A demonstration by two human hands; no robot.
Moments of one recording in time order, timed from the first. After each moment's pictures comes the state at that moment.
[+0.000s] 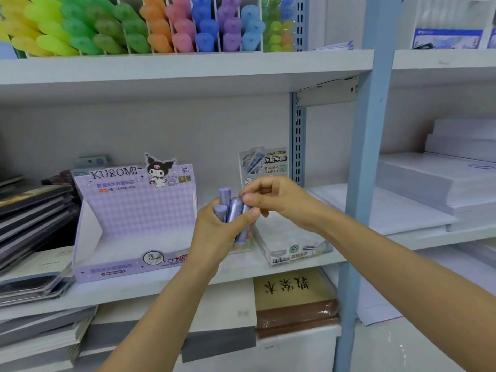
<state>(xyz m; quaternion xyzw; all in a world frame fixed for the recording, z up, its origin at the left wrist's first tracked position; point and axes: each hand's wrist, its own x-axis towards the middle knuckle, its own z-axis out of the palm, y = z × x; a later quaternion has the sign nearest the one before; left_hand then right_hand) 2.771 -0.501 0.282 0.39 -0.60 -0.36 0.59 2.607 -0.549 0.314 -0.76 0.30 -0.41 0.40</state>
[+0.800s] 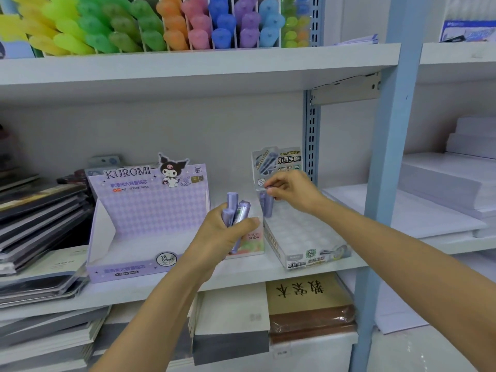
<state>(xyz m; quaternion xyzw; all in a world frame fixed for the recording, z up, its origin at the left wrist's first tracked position) 2.799 -0.515 0.280 0.46 -0.62 -0.39 0.50 2.603 -0.631 0.301 -0.78 0.45 -0.41 0.15</state>
